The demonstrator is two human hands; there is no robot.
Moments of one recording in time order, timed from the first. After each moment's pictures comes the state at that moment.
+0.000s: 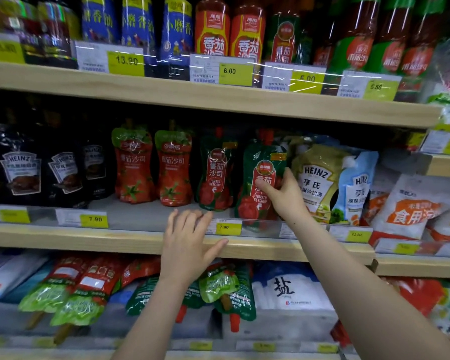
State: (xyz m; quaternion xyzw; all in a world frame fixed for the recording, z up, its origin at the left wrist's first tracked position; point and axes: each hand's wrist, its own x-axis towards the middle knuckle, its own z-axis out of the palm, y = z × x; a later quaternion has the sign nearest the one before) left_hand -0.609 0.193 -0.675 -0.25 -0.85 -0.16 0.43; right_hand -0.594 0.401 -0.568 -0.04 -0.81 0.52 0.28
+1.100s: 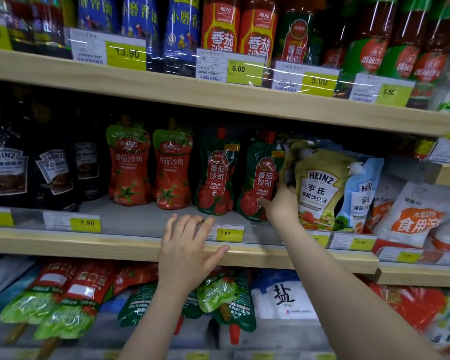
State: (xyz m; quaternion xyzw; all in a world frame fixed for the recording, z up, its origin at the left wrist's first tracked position) left_hand -0.619 0.196 -0.682 -0.24 -0.83 -0.15 0.48; right_hand -0.629 0.395 -0.583 -0.19 -0.88 0.32 0.28
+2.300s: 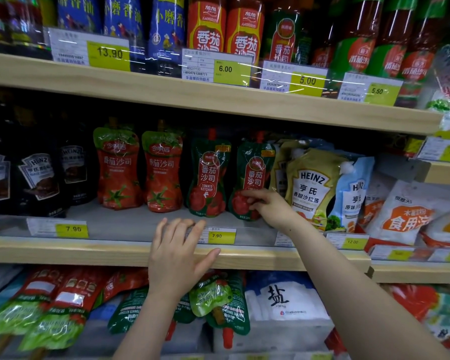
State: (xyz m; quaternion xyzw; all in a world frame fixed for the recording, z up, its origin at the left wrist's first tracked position) left_hand -0.624 0.197 -0.688 -0.25 -0.81 -0.17 0.51; right_hand -0.629 0.419 -0.586 0.01 -0.90 0.41 0.13
